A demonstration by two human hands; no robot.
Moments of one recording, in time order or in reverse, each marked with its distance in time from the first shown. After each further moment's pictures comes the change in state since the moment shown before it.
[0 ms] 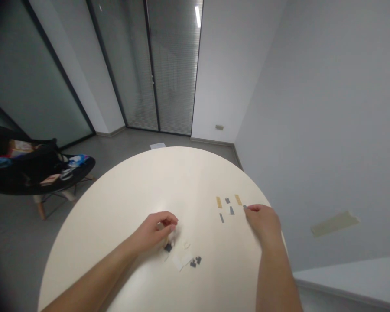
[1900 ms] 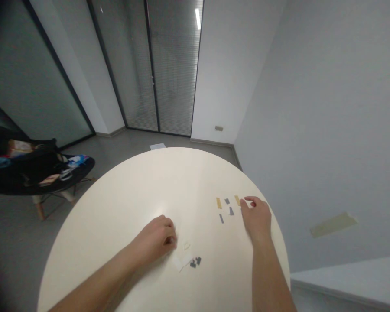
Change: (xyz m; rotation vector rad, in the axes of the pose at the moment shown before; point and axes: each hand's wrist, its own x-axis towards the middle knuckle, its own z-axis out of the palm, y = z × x) left_hand -0.008 0.012 0.008 0.599 -0.177 0.160; right_hand -0.003 -0.017 0.016 0.134 0.292 -0.147
